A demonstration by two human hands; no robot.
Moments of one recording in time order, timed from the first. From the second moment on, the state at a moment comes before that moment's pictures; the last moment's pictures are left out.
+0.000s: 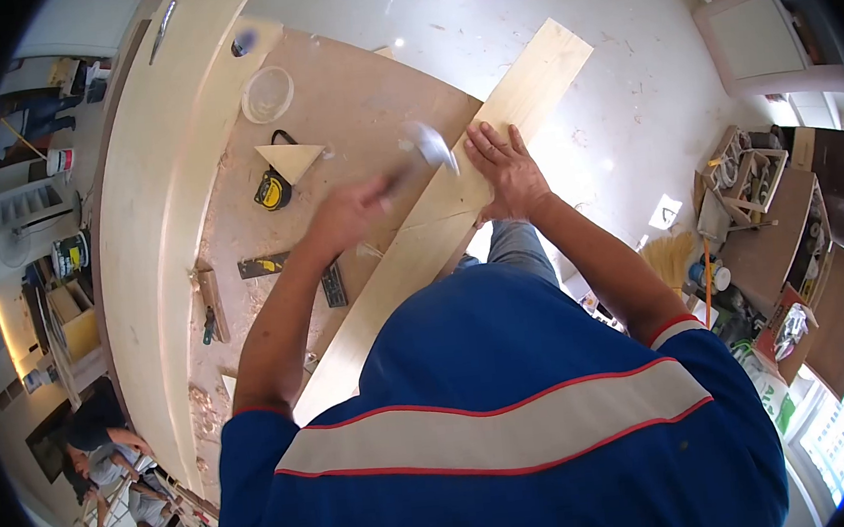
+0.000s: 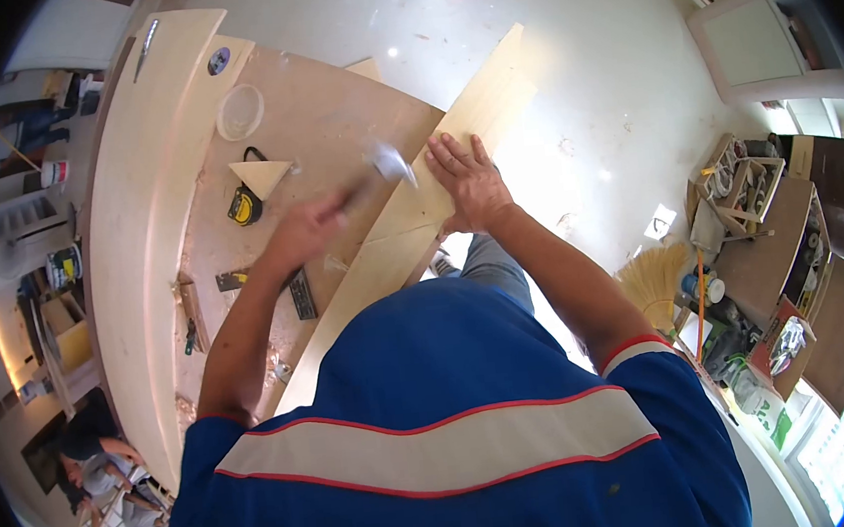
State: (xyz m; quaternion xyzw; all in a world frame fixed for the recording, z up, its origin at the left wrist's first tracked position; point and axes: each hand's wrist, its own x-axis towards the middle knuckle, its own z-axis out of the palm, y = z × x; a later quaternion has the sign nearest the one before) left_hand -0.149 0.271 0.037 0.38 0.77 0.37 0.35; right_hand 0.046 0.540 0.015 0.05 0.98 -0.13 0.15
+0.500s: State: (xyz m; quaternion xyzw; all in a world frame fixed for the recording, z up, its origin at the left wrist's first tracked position) left_hand -0.133 0.256 0.035 0.46 0.79 0.24 0.34; right_hand 0.040 0.543 0.013 0.06 0.98 -0.13 0.13
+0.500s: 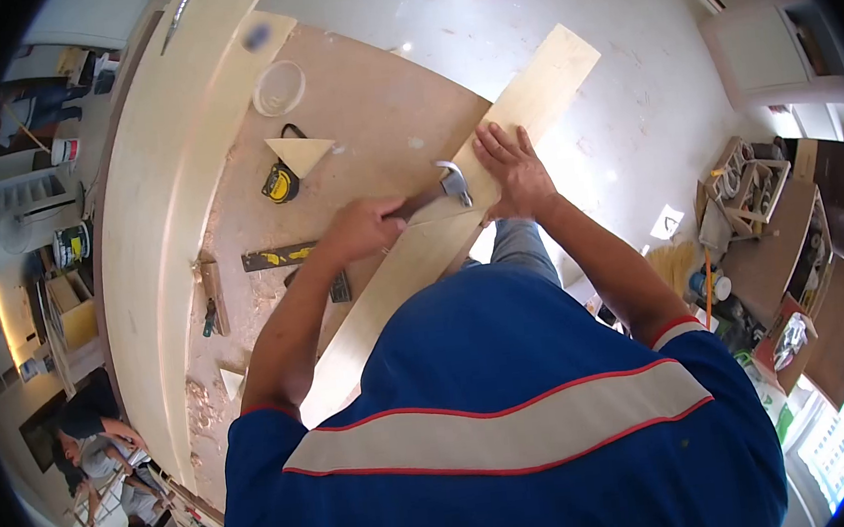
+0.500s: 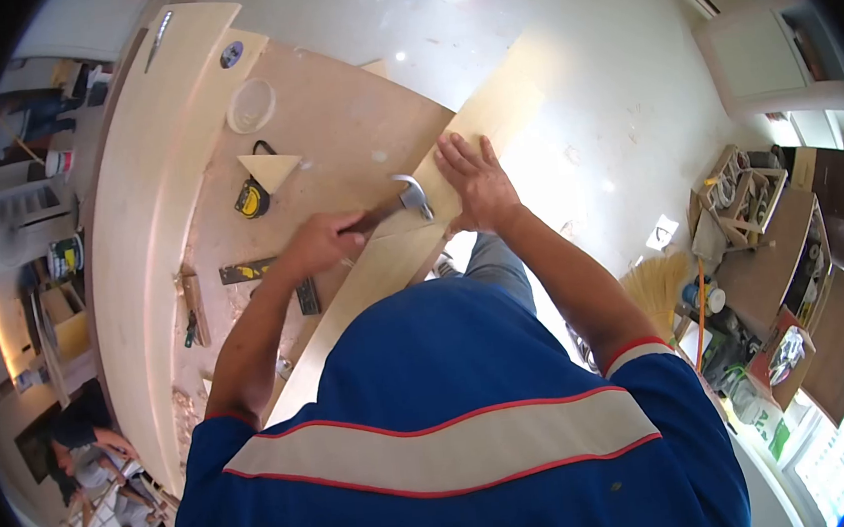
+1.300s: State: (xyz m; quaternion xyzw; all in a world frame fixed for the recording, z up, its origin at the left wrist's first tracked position) left_hand -0.031 0.116 0.077 -0.16 0.71 0.63 0.28; right_hand -0.039 0.457 0.025 -0.07 0.97 -0.25 0.03
